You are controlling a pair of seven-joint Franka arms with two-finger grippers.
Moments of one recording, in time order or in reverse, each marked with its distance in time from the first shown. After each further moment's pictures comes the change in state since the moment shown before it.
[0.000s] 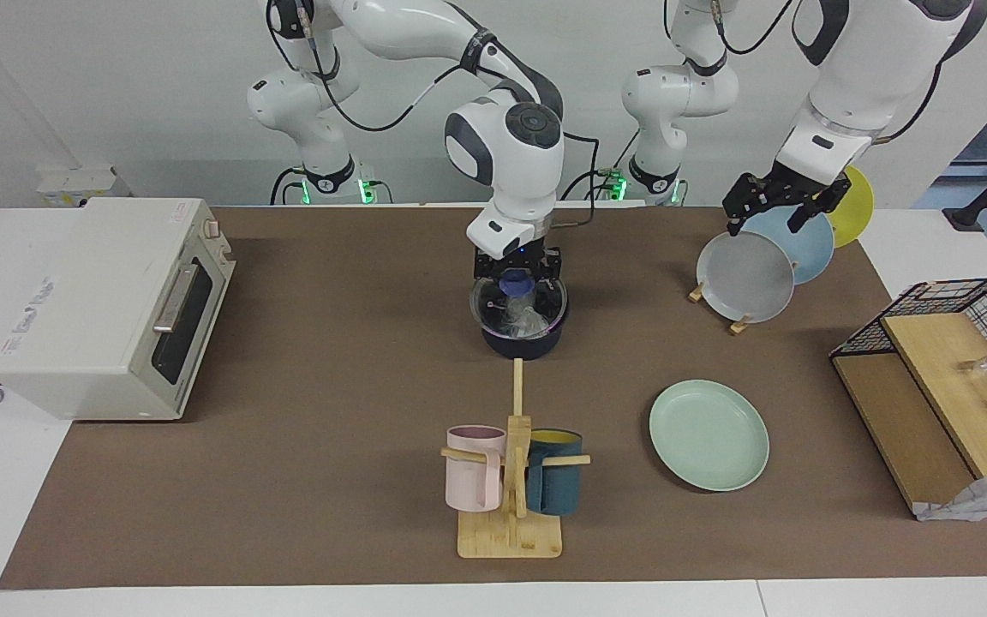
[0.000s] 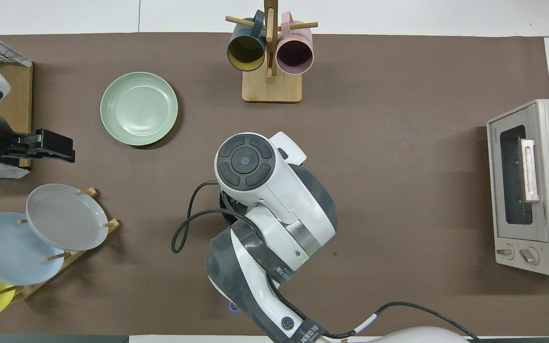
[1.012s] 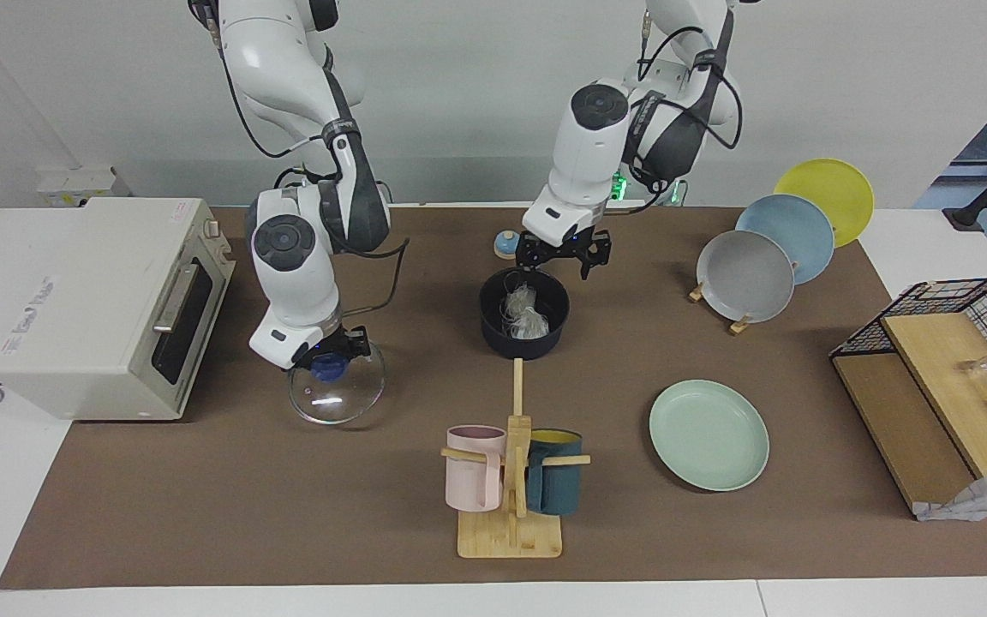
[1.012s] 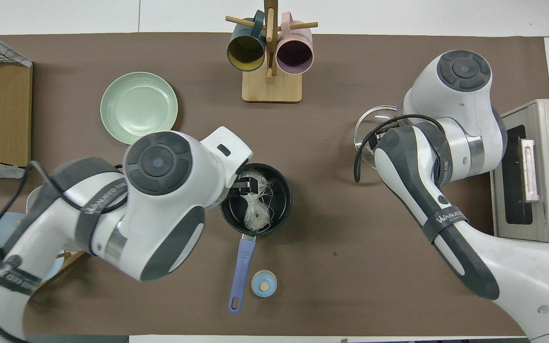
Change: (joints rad) left arm -0.493 0.168 -0.023 -0.300 -0.015 0.522 -0.486; right arm -0.466 -0.021 -0.012 -0.275 -0.132 0.214 -0.676
